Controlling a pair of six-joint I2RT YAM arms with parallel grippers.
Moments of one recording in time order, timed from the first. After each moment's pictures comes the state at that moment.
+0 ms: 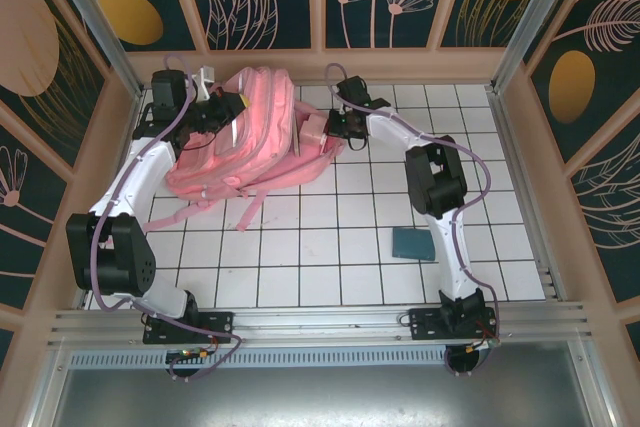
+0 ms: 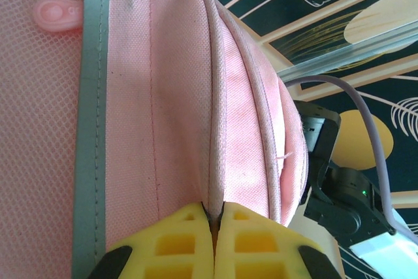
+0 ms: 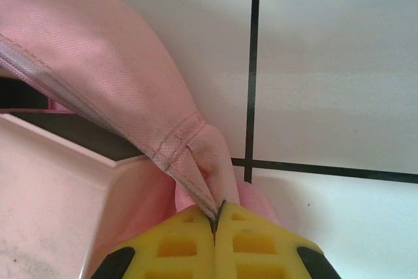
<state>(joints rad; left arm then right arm) -0.07 1.55 1.30 -0.23 0.70 -0.72 0.46 2.32 1.93 -0.54 -0.11 0.47</state>
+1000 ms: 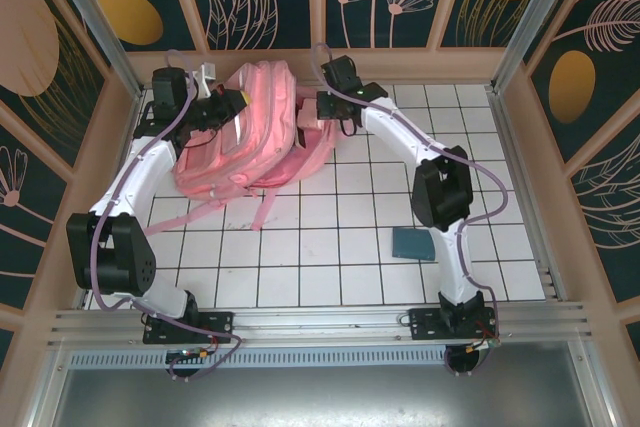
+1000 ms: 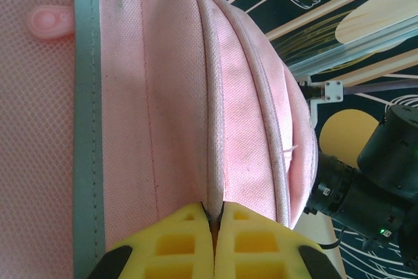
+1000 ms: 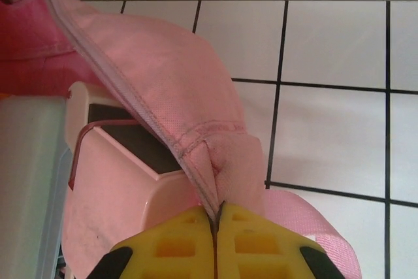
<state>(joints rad) -0.07 1.56 1.31 -0.21 0.70 -0.72 0.56 2.19 2.05 -0.65 0.11 0.36</state>
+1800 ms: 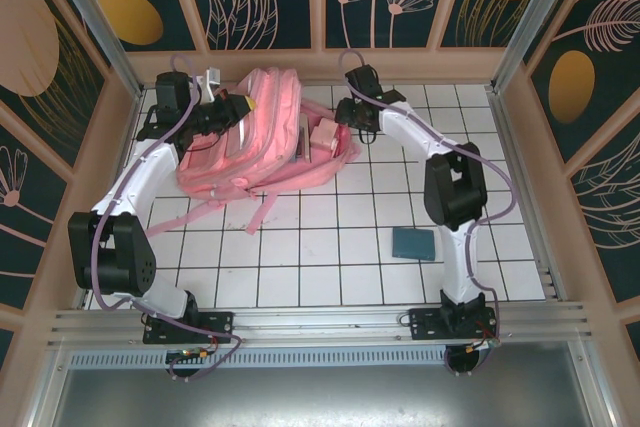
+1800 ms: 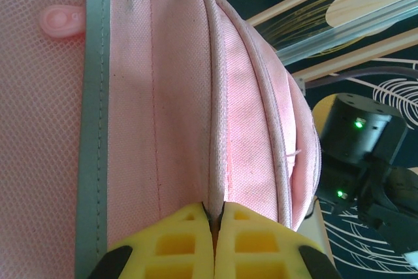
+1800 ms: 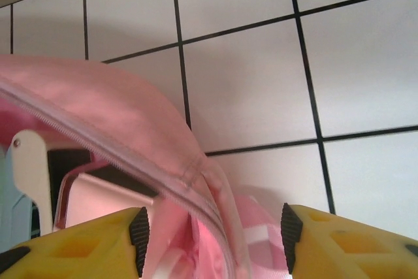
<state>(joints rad) -0.08 1.56 1.27 -0.18 0.76 -0.73 0.46 2.10 1.81 -0.61 0.09 0.56</state>
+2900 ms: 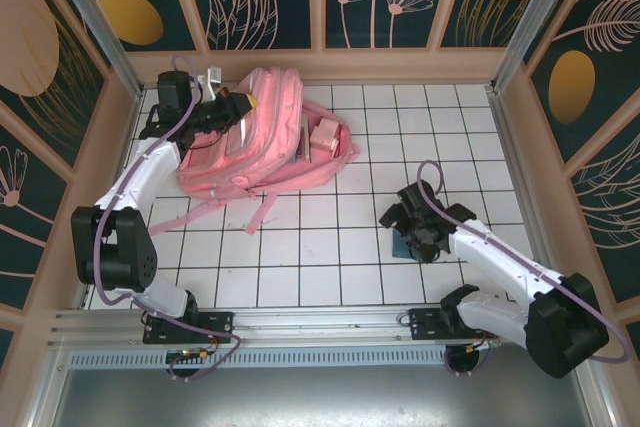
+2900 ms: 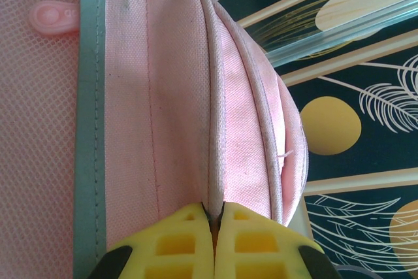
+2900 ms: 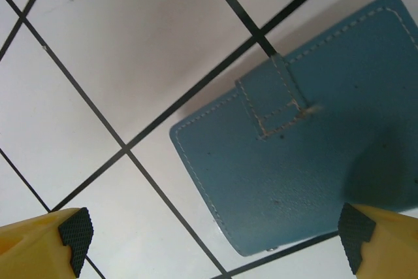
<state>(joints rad) -0.08 1.59 1.27 -0.13 0.79 -0.78 0.54 1.06 0.60 -0.72 0.02 1.20</state>
